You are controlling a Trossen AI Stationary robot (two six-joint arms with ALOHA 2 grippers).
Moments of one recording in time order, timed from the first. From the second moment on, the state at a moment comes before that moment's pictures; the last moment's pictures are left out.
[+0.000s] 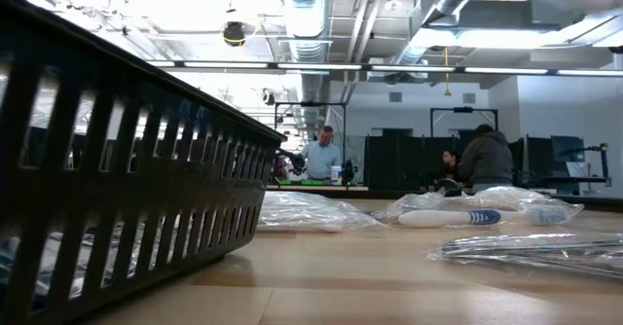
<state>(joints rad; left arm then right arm) -0.44 1.27 0.63 1.03 -0.53 0.23 0.76 1.46 1.27 -0.98 0.65 1.21</state>
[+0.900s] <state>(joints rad) -0.44 1.27 0.63 1.02 -0.53 0.23 1.28 1.69 1.27 -1.28 0.10 2.28</state>
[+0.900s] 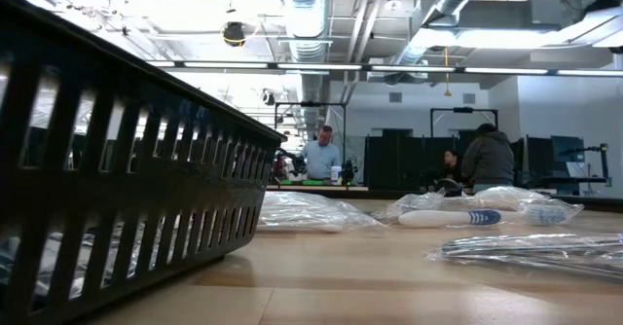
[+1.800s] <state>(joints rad) -0.44 1.28 0.63 1.01 -0.53 0.23 1.26 1.69 1.27 -1.27 0.09 2.25</state>
